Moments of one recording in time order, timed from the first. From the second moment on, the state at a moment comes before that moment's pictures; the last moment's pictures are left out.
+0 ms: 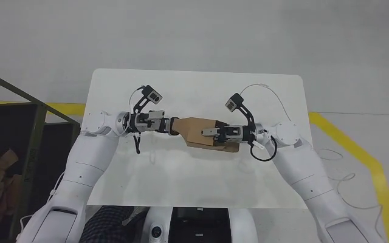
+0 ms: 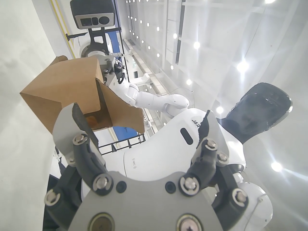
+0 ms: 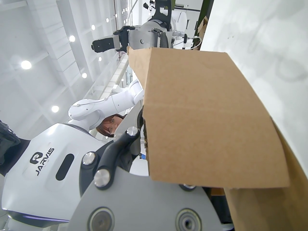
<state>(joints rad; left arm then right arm) 1.04 -1.10 -1.26 -1.24 -0.81 -0.29 -1.52 -0.98 -1.22 1.00 -1.28 0.56 -0.29 1.23</state>
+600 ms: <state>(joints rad) 1.03 -1.09 -1.24 -1.26 -0.84 -0.28 -1.54 -0.97 -1.22 1.00 -1.28 0.56 -0.29 1.26</state>
